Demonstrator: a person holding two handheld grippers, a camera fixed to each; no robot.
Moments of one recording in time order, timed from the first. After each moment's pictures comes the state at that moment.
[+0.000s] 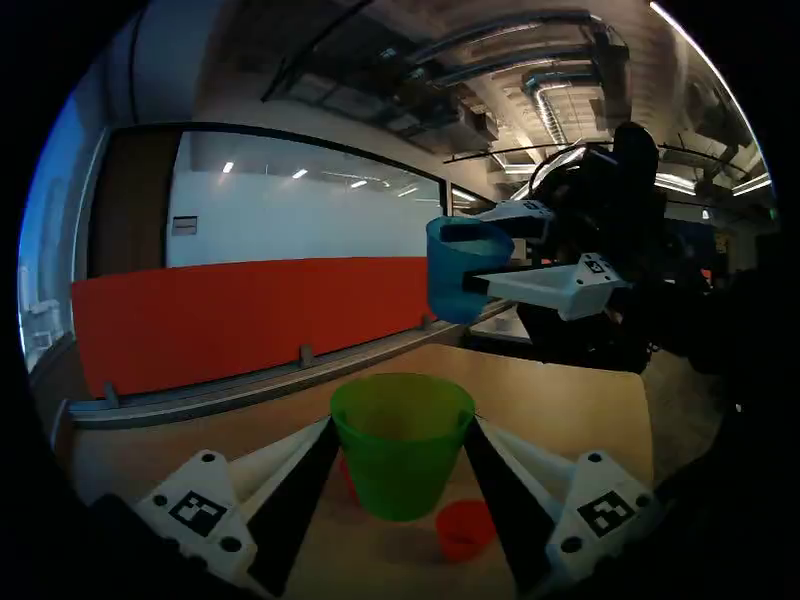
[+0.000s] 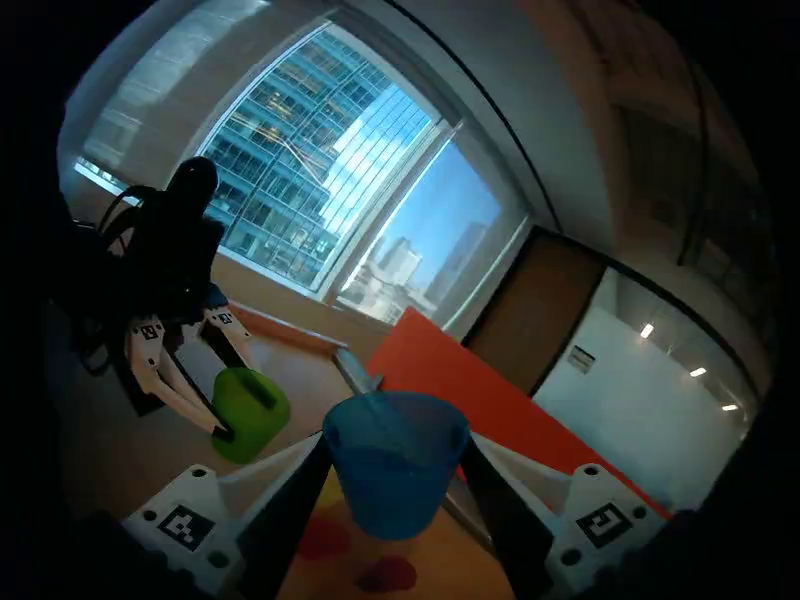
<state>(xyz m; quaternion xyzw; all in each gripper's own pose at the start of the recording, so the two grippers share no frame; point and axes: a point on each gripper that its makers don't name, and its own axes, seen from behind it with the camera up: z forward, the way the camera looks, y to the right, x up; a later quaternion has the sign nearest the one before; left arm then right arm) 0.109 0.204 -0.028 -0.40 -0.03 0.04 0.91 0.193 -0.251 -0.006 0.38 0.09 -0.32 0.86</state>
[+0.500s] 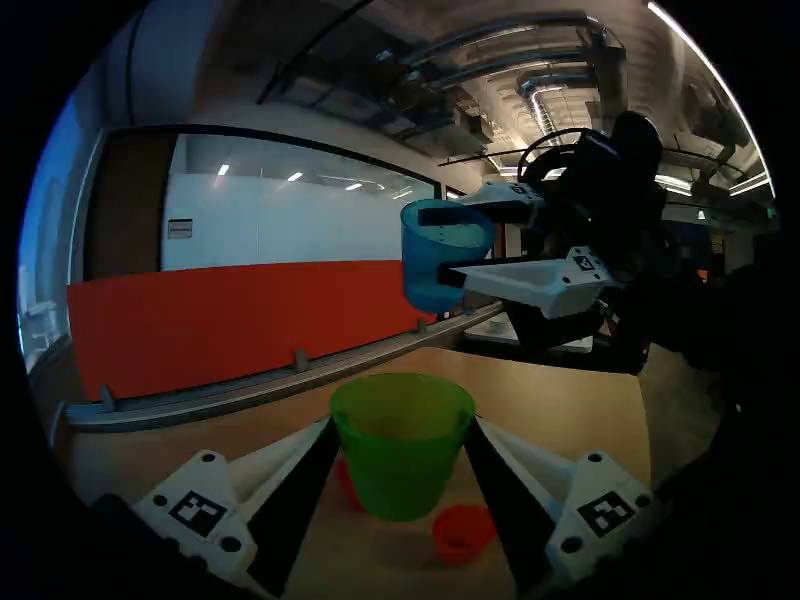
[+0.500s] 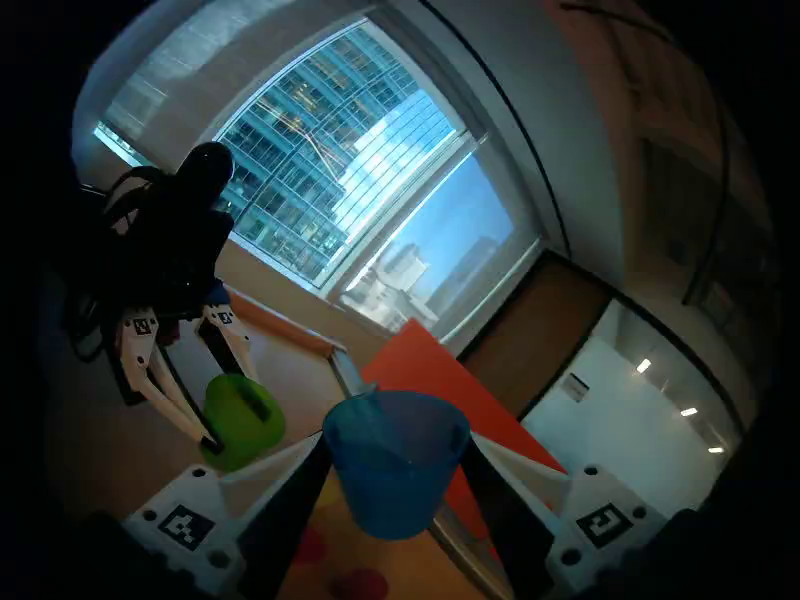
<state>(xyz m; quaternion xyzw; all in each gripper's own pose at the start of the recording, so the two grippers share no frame) 0.112 0.211 -0.028 -0.41 -0.03 0.04 0.91 0.208 -0.268 0.004 0.38 0.11 -0.37 0.84</state>
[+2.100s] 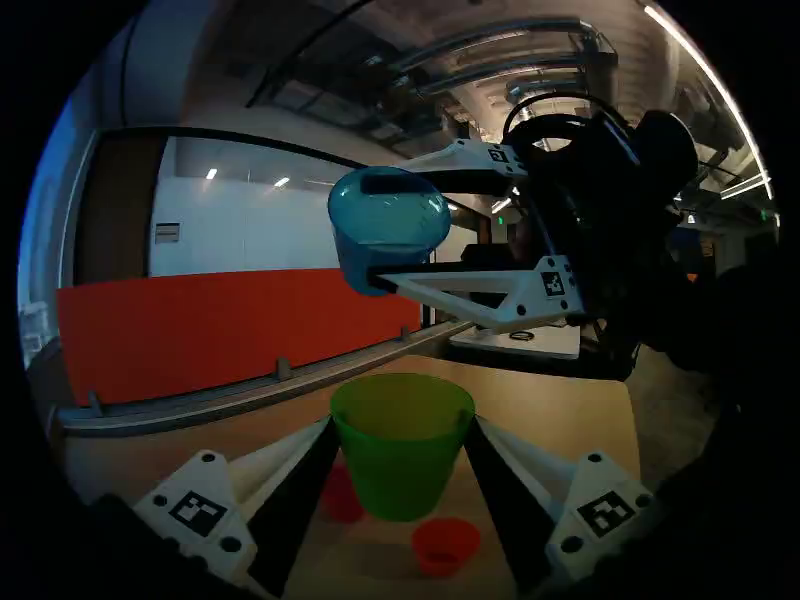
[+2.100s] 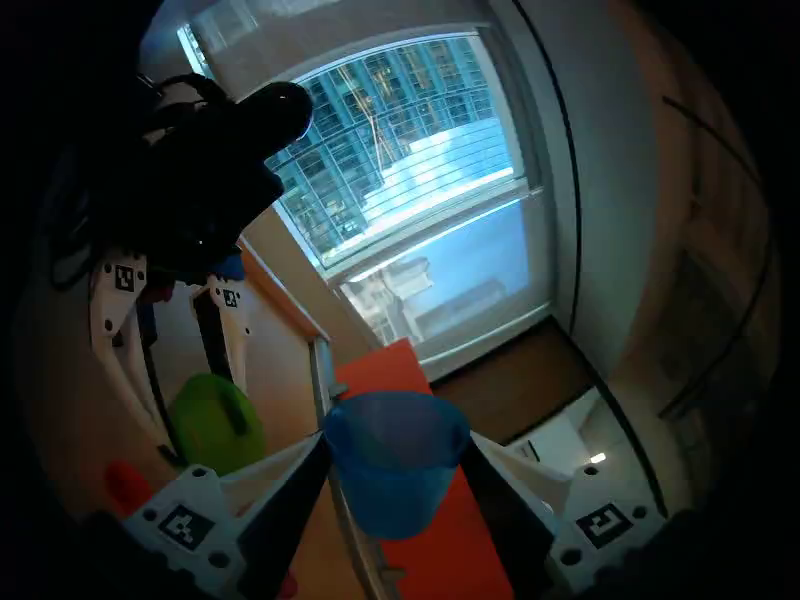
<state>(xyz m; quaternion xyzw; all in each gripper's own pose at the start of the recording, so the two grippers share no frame) 0.121 0.235 -0.037 -0.43 -0.02 0.04 0.90 0.232 -0.296 0.019 0.34 0.19 -0.52 0.76</state>
